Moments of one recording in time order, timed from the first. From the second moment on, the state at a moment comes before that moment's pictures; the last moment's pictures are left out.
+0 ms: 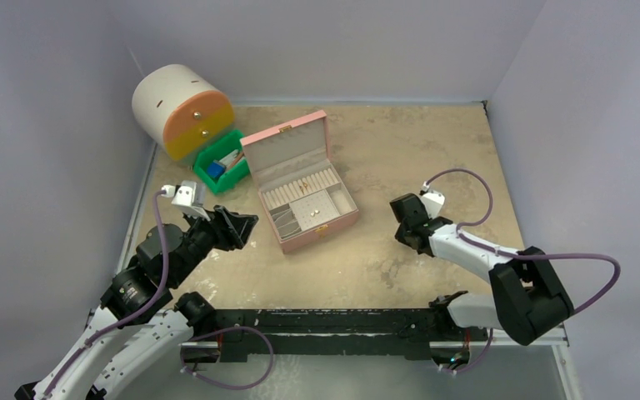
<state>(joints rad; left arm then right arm) -0.69 0.40 0.75 -0.55 -0.20 -0.51 0.47 1.29 0.55 -0.34 0.48 0.85</state>
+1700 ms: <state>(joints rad) -0.69 0.53 0.75 -0.51 -0.07 -0.61 0.75 1.00 0.62 -0.26 0.22 0.61</state>
